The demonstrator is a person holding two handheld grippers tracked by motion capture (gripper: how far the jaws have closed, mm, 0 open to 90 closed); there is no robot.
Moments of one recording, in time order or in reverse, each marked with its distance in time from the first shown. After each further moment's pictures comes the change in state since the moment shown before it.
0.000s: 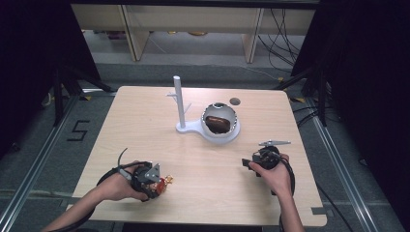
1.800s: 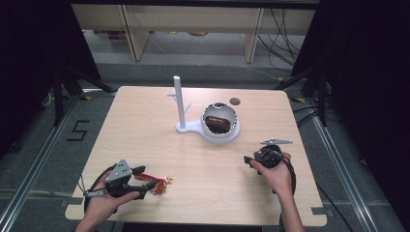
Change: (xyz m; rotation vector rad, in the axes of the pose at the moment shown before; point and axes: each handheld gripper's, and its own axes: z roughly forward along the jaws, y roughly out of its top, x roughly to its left) left arm -0.026 -0.055 -0.014 -0.668 0.245 -0.544; right arm -0.002 0.003 -0.003 -0.053 -0.025 -0.006
